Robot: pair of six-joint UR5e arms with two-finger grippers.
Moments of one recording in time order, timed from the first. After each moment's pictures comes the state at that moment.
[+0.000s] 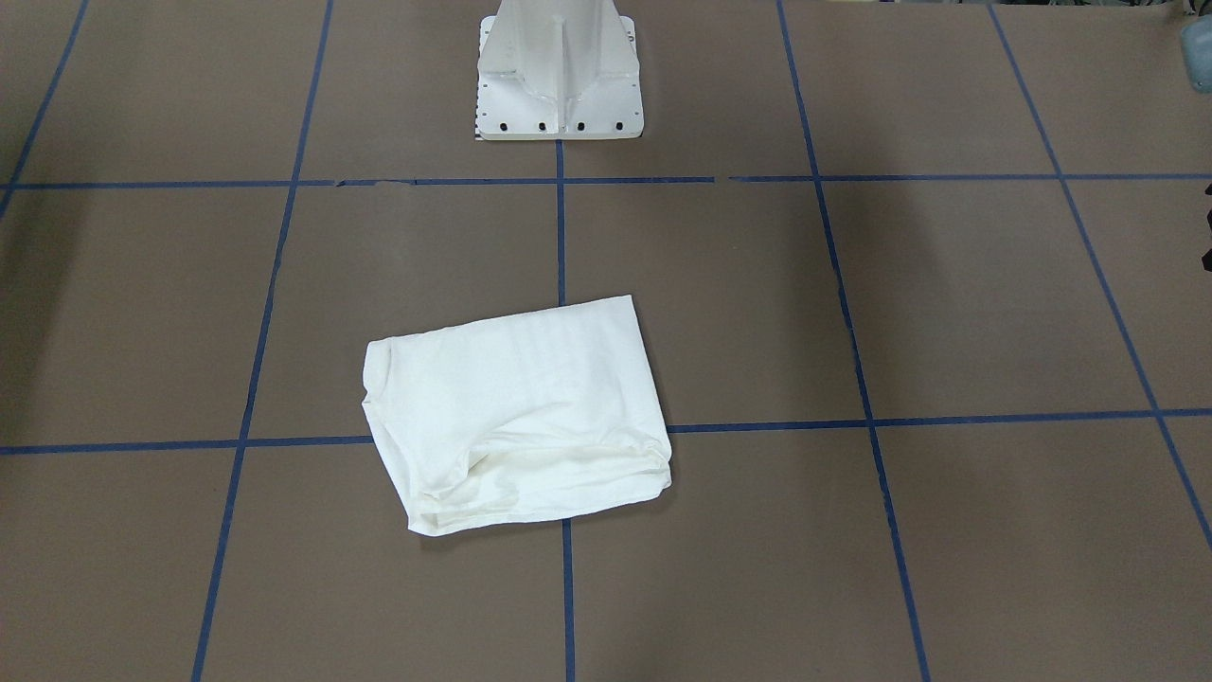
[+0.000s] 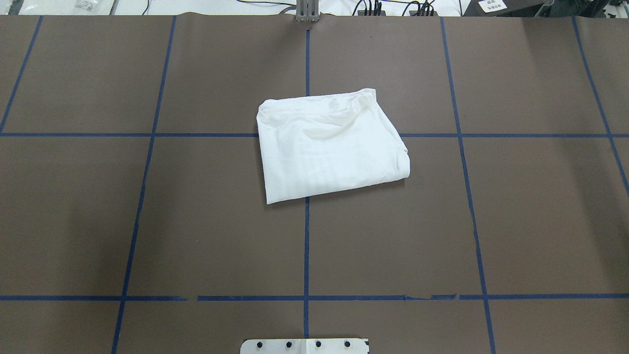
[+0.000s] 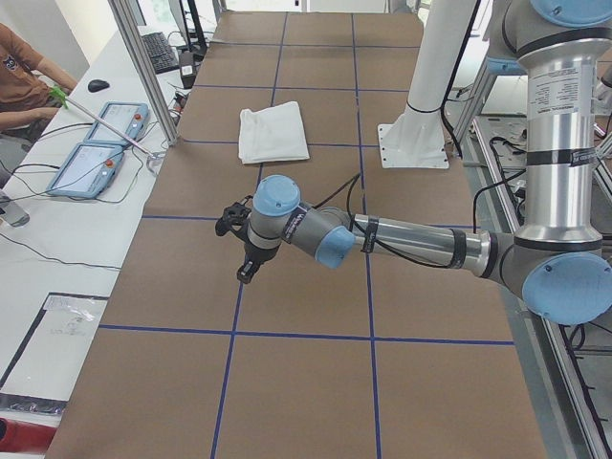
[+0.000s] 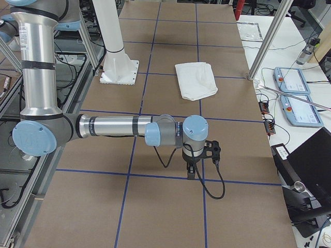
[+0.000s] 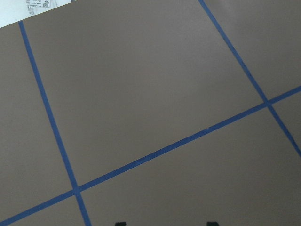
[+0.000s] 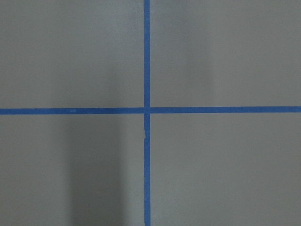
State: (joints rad) left arm -1.45 -1.49 -1.78 -1.95 -2.29 0.01; right arm 1.58 -1.58 1.64 -1.56 2.32 0.06
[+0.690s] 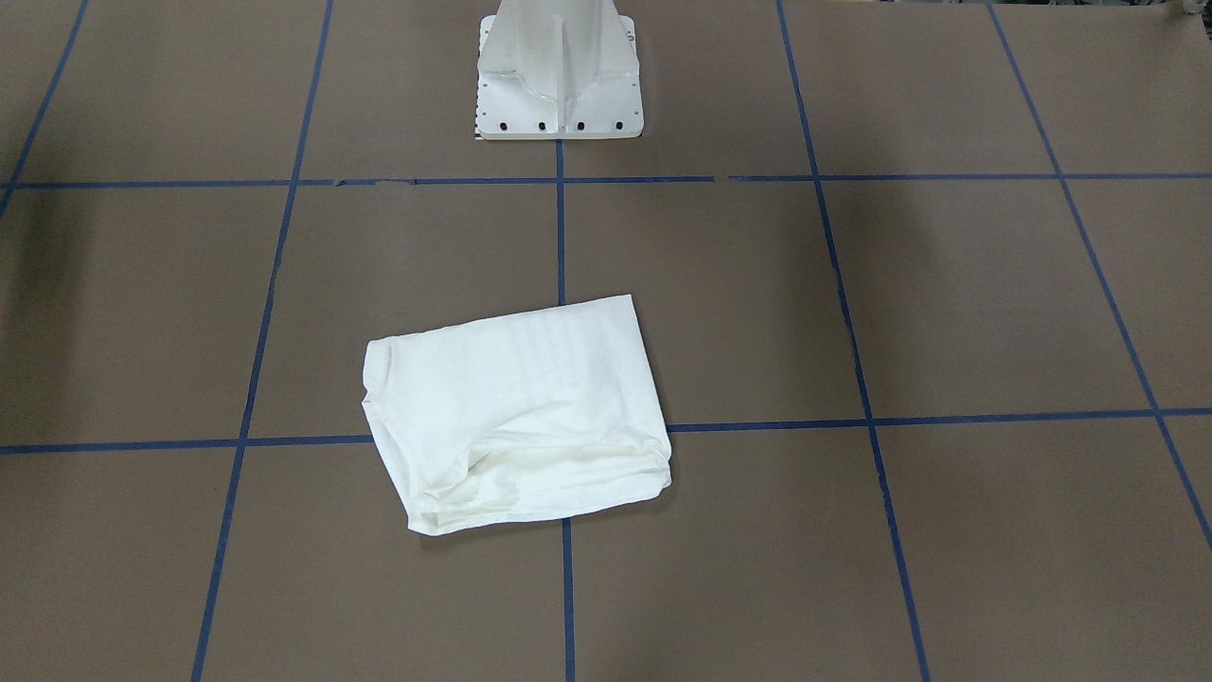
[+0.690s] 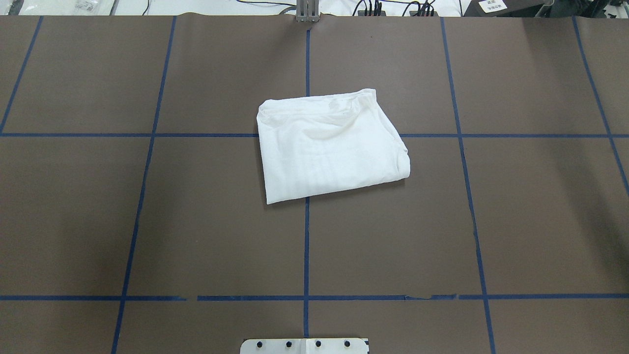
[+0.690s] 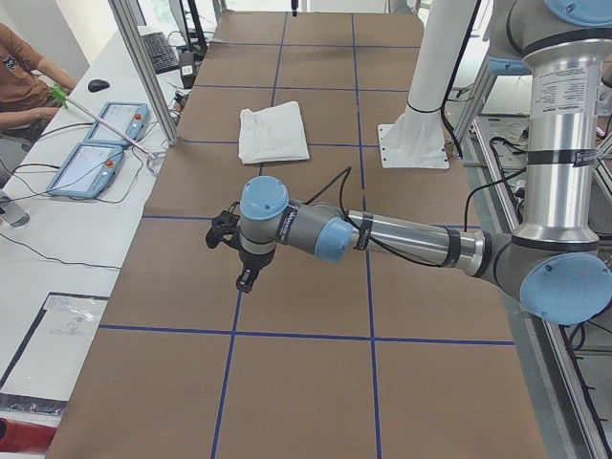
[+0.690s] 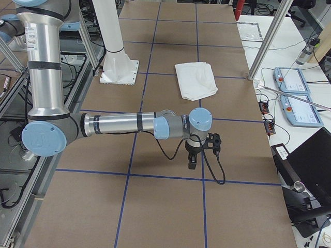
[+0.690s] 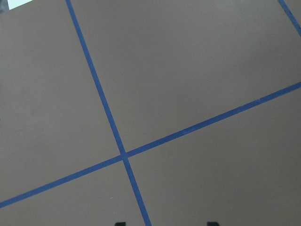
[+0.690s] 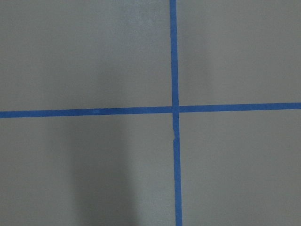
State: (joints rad) left arm -1.52 -1.53 -1.78 -1.74 -2.36 0.02; right arm 1.46 -1.55 1.65 -1.55 2.33 0.19
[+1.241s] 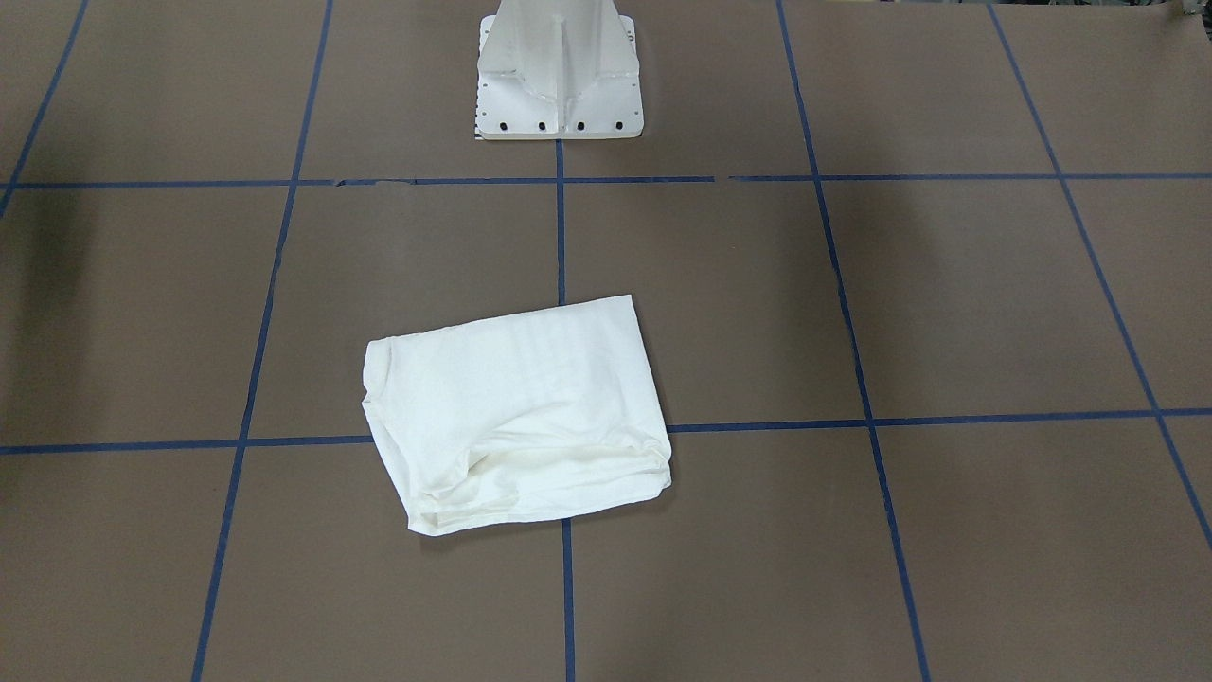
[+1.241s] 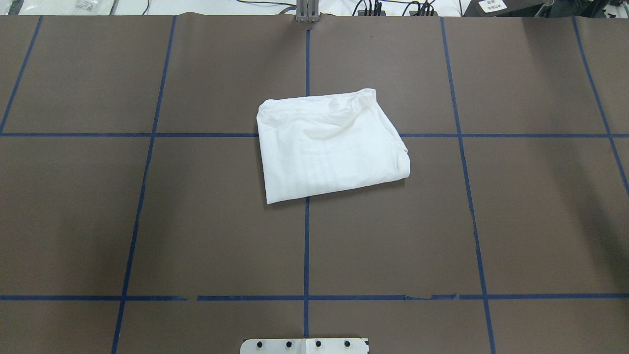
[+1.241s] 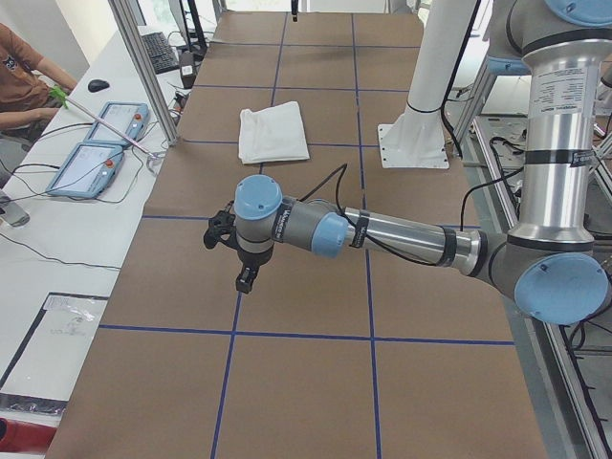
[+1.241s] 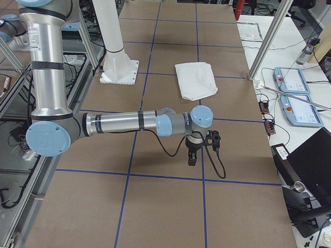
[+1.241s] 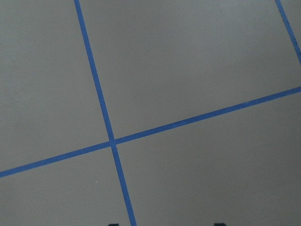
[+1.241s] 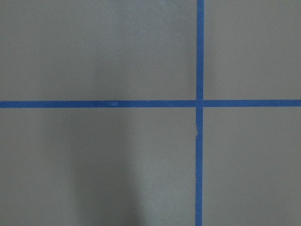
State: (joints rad) left arm -1.52 -1.55 -1.77 -1.70 -2.36 0.02; right arm 1.42 -1.55 1.65 -1.56 2.32 0.20
